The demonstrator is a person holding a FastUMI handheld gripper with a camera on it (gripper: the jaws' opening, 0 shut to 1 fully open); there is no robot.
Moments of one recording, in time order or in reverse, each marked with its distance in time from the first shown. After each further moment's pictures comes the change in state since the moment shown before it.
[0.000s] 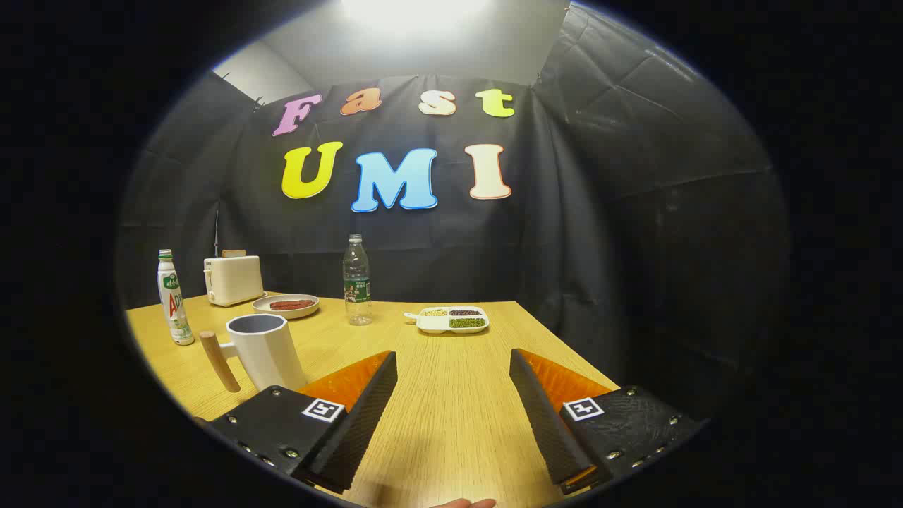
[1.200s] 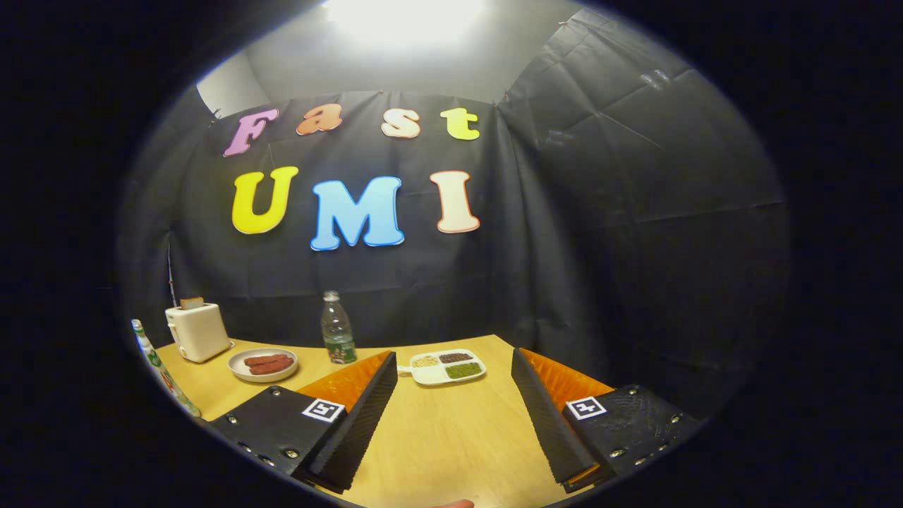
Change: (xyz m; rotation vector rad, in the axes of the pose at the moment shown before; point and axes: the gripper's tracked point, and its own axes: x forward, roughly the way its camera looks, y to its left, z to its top) arm 0.025 0.076 0.111 0.072 -0.096 -0.206
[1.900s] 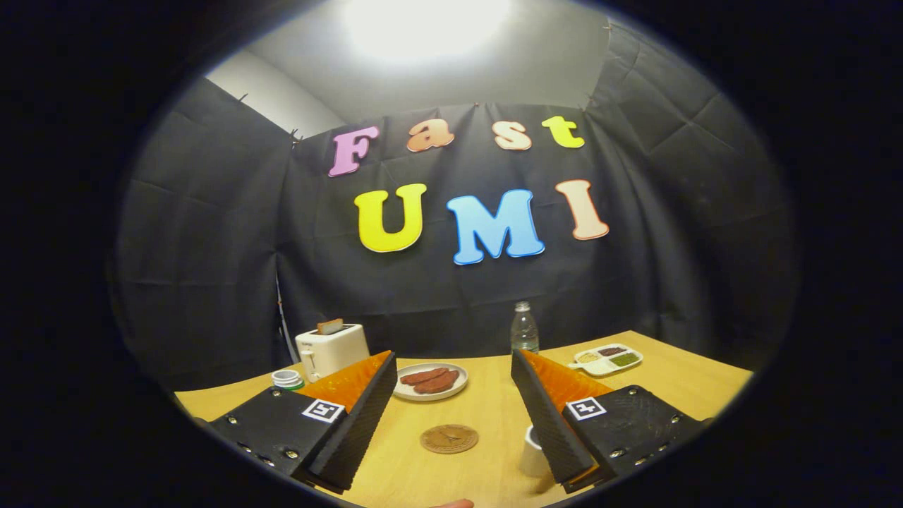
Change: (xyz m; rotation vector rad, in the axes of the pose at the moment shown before) arm -0.081 0.254 -0.001 0.053 0.000 0.399
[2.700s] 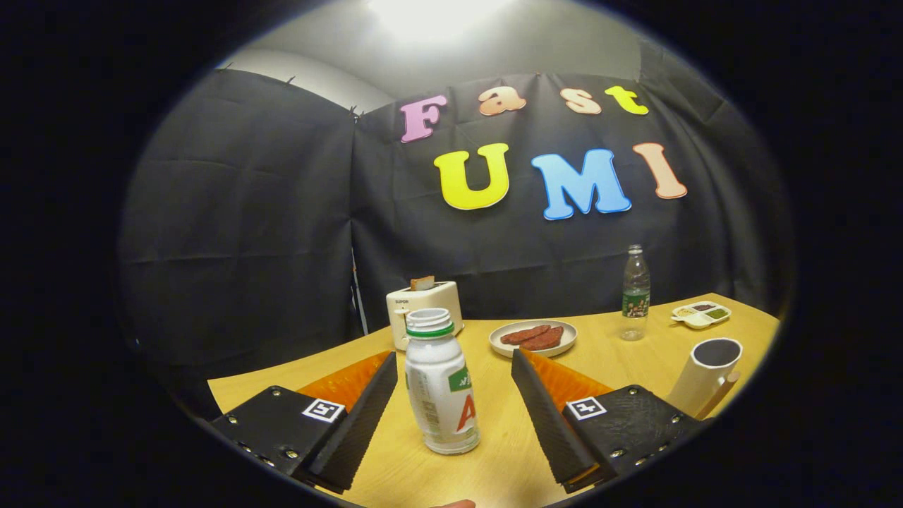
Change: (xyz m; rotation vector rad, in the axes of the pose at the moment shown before) arm 0.001 0.144 -0.093 -0.003 0.111 0.259
